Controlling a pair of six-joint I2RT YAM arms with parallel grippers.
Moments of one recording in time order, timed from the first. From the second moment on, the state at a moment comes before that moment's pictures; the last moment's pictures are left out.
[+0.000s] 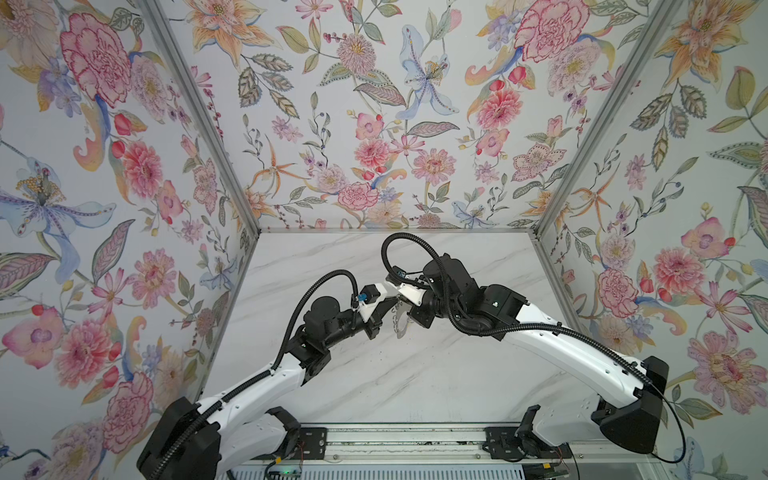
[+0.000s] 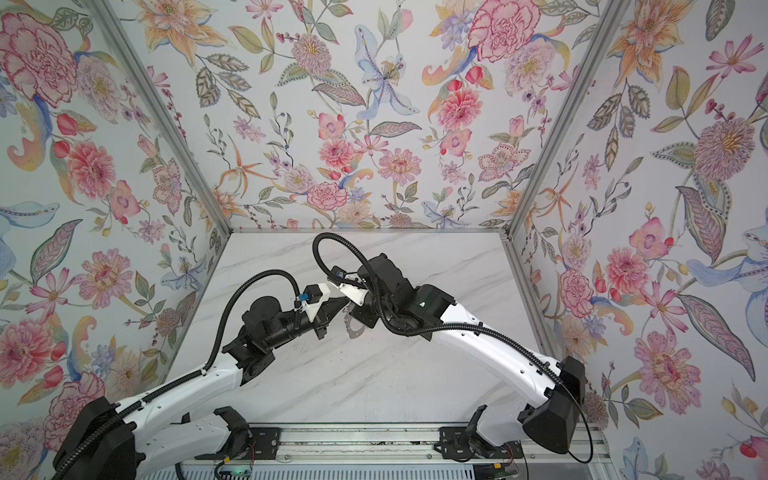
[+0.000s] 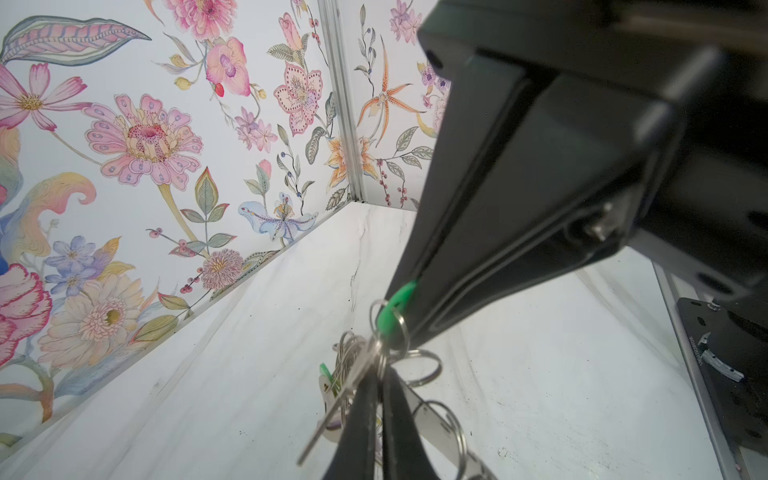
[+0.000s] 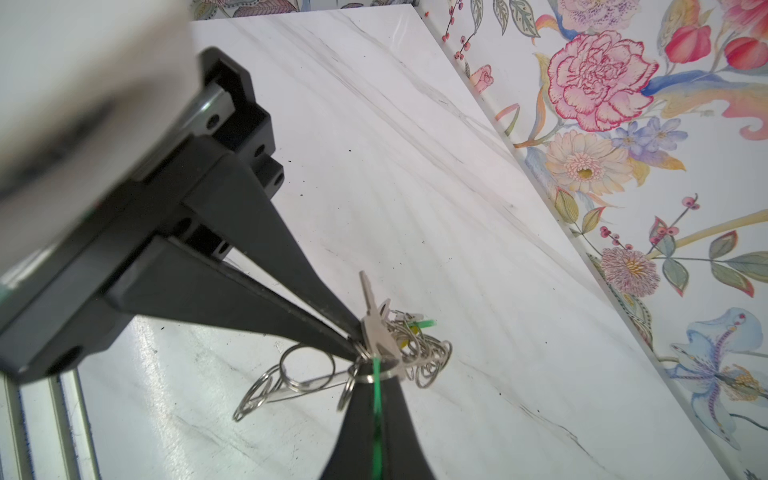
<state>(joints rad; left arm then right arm) -0.63 1.10 0.55 0.46 0.38 0.14 0.94 1.38 1.39 -0.64 0.02 -0.29</state>
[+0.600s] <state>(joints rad) -0.62 1.05 0.49 0.35 0.31 0.10 0.86 1.27 1.36 -0.49 -0.13 -0.22</state>
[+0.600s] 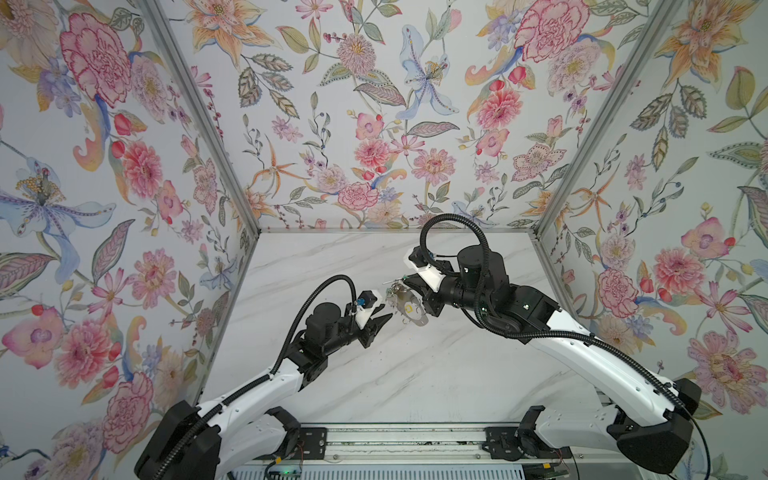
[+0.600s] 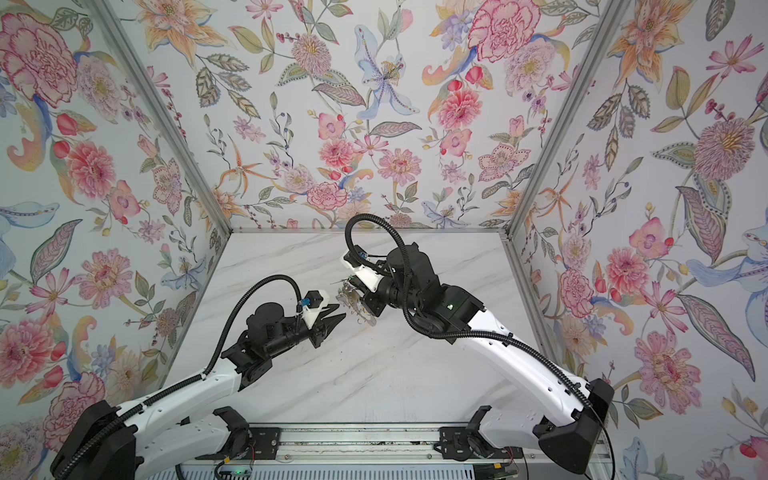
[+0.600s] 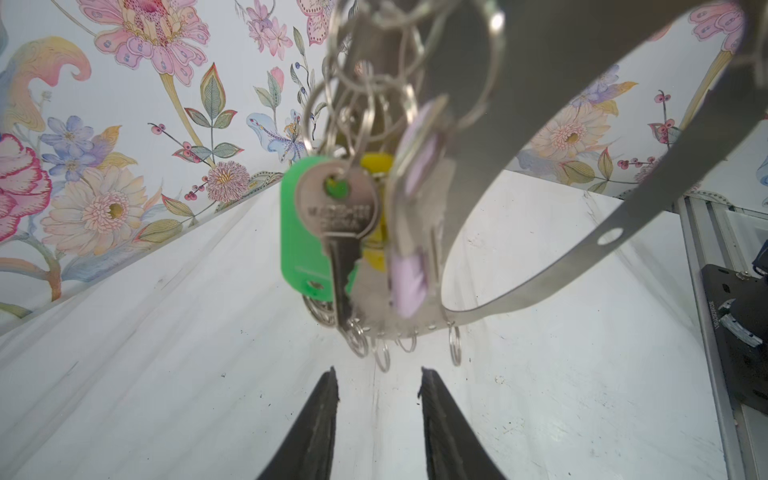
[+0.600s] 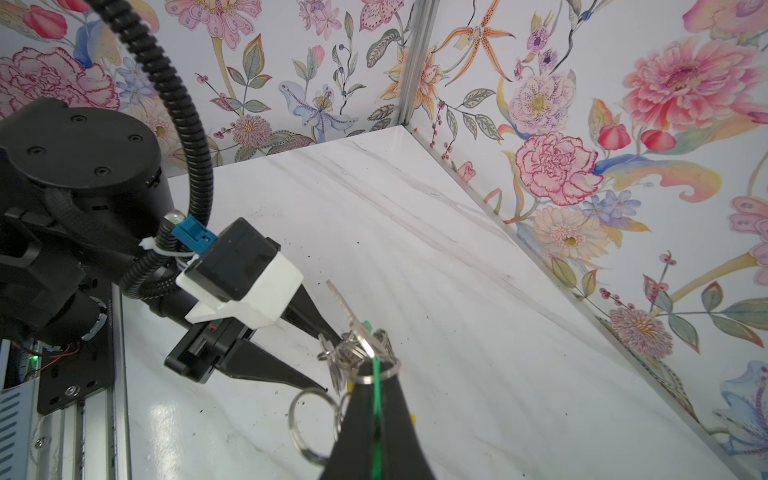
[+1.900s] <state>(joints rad) -0.62 0.98 0.55 0.58 0.36 -0.06 0.86 1.33 1.36 -0.49 -0.21 -0.19</state>
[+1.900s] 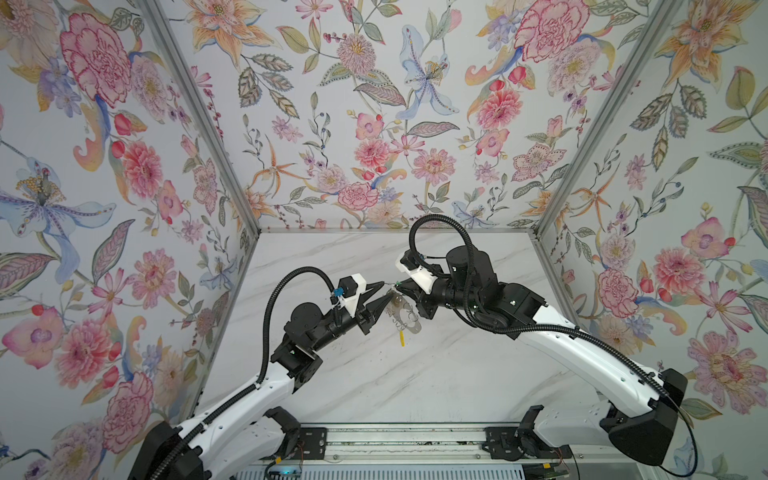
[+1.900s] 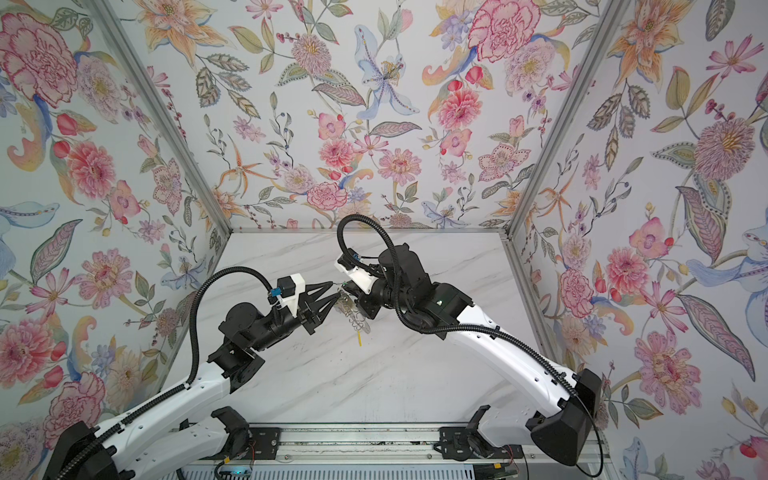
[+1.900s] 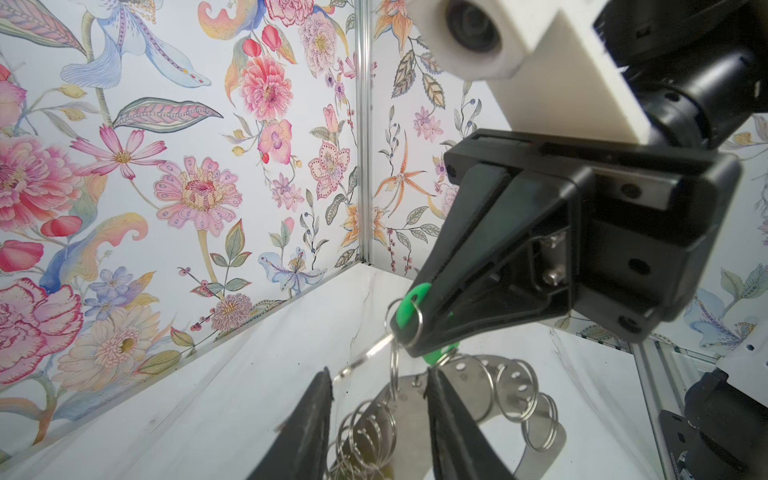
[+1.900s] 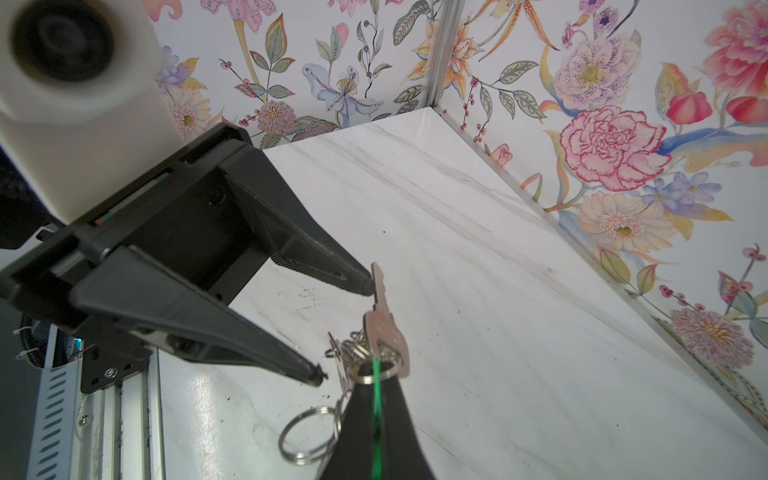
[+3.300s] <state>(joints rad) -0.61 0.96 0.52 0.63 0.37 -0.06 0.85 1.34 1.41 -0.57 -0.21 -0.16</state>
